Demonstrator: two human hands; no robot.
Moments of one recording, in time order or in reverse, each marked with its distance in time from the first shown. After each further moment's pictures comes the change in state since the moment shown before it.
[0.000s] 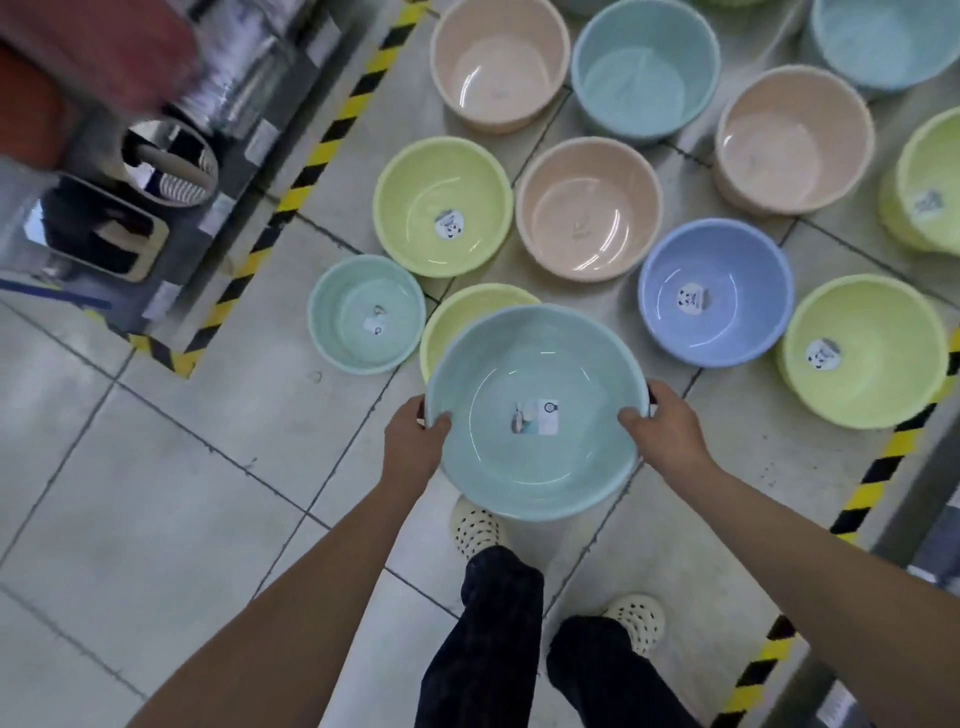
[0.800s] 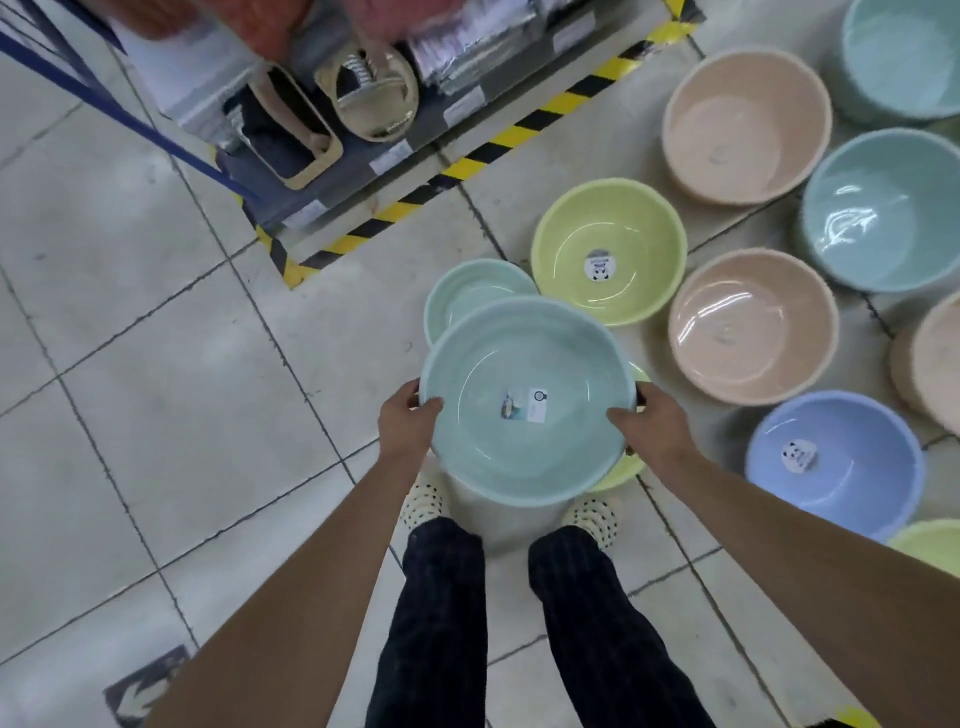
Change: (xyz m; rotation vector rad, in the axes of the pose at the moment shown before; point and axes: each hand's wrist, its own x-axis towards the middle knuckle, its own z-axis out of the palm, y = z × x) left_hand 0.088 -0.010 -0.128 -0.422 0.324 -0.394; right_hand 0.083 -0.192 0.140 -0.310 -0.364 -0.096
